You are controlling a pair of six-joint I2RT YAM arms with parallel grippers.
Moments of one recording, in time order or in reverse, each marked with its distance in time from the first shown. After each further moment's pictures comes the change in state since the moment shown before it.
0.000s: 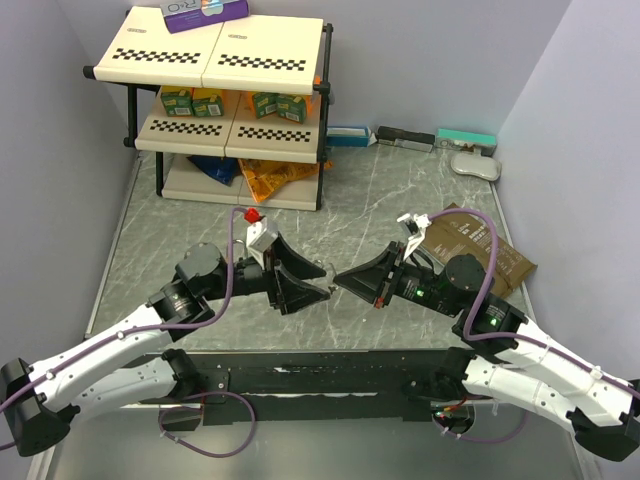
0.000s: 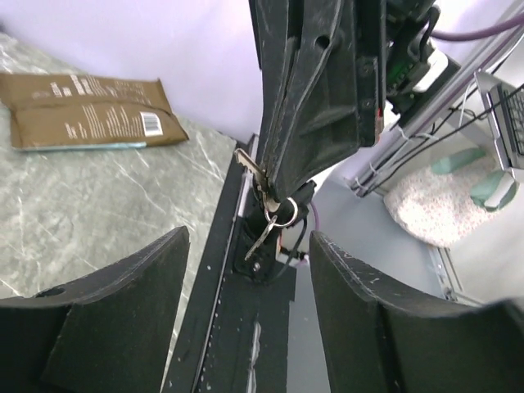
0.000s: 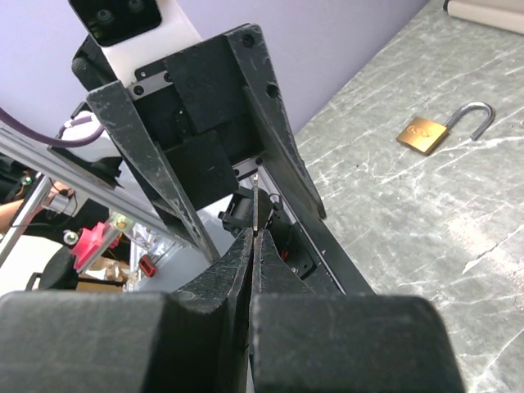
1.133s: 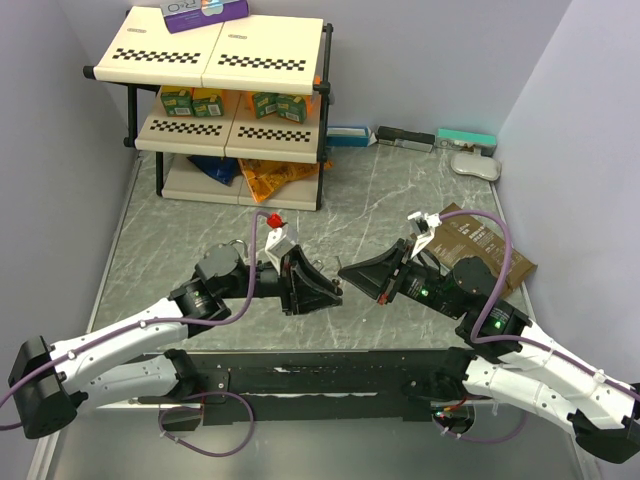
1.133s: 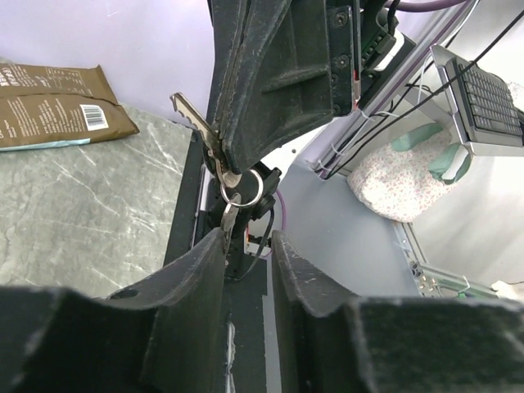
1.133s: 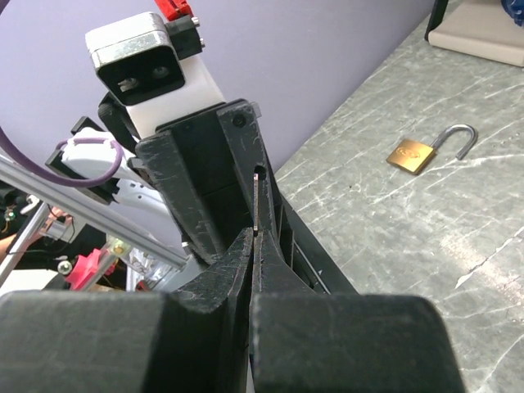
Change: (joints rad) left arm -0.054 0.111 -0.021 0.161 0.083 -0.043; right arm 0.000 -0.028 -0.005 0.018 0.069 0.011
